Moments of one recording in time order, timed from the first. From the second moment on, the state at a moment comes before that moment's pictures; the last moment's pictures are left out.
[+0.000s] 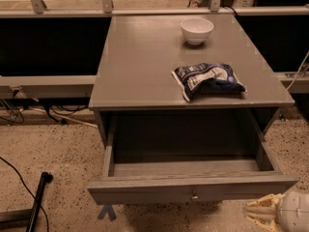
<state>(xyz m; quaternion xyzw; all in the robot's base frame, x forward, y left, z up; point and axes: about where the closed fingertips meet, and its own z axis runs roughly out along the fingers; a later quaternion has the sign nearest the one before) 0.312 -0.243 0.683 -0.57 0.75 0.10 0.31</state>
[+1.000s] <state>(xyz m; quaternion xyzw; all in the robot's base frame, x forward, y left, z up) 0.345 -0.212 0.622 -0.58 0.74 0.08 0.33</state>
